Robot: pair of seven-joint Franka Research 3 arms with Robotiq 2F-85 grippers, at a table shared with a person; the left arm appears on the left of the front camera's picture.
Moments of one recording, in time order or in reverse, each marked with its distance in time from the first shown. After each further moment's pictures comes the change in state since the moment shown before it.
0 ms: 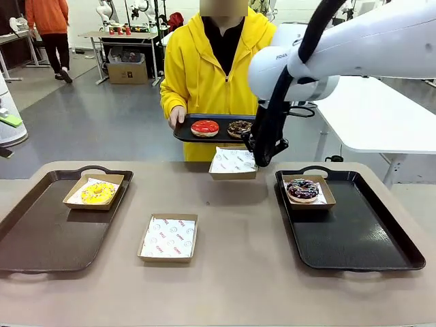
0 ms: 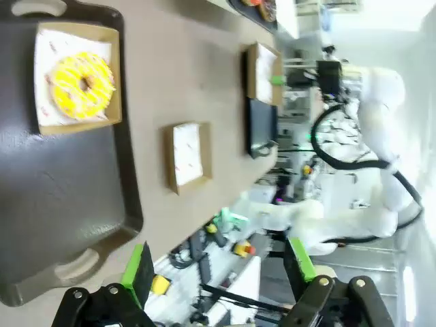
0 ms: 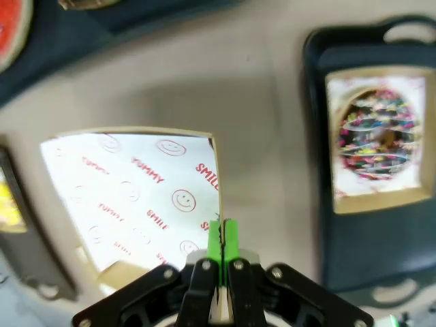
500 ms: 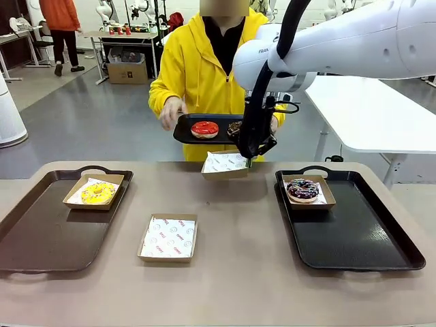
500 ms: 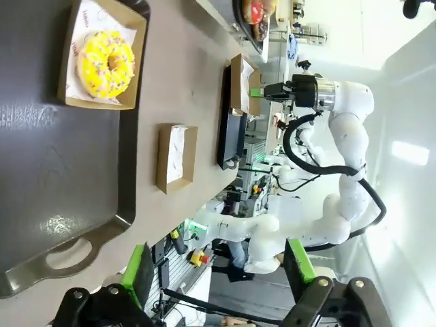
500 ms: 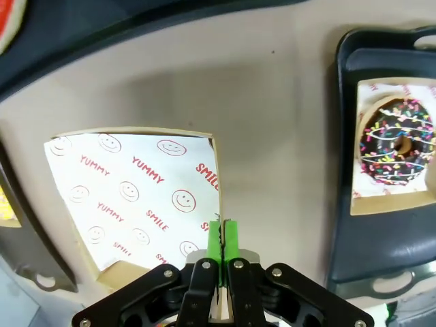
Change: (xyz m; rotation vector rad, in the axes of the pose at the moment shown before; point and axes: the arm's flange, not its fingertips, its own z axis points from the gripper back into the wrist) left arm -0.018 0.081 0.017 -0.157 -0.049 0.179; right arm 0.021 0.027 -0.013 -0.044 0.109 0.034
